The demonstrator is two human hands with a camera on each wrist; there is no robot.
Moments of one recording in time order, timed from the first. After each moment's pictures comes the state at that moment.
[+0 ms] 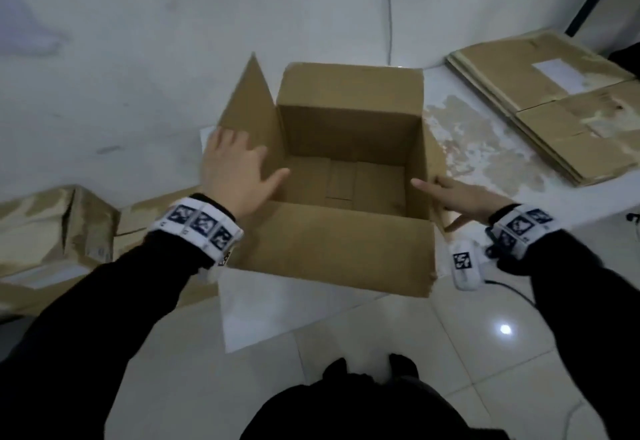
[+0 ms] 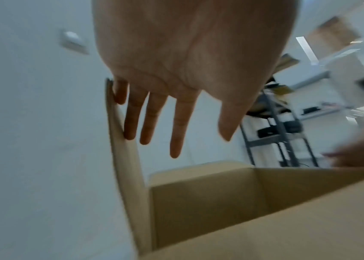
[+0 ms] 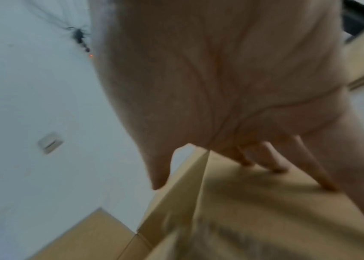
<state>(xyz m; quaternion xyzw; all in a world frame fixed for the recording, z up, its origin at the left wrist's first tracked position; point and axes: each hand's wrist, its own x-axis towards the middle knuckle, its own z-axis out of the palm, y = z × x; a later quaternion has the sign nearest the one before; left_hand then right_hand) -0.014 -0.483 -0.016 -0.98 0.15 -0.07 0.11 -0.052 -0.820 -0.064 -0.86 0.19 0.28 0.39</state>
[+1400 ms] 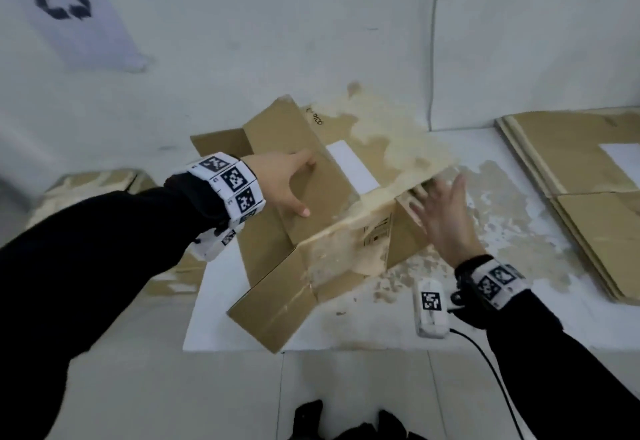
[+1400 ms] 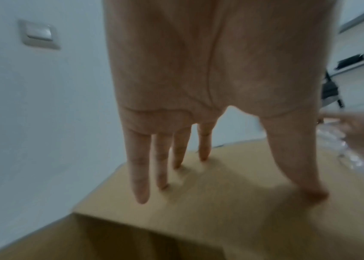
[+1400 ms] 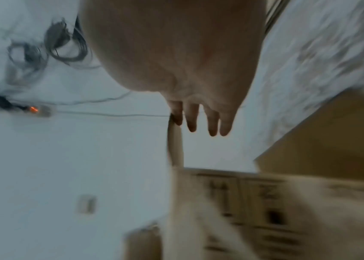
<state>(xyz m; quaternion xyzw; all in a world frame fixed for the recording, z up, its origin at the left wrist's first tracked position) 0.010 -0.589 0.053 -0.97 0.09 0.21 -0.03 0.010 -0.849 -0.060 -0.60 0.01 0.08 0.80</state>
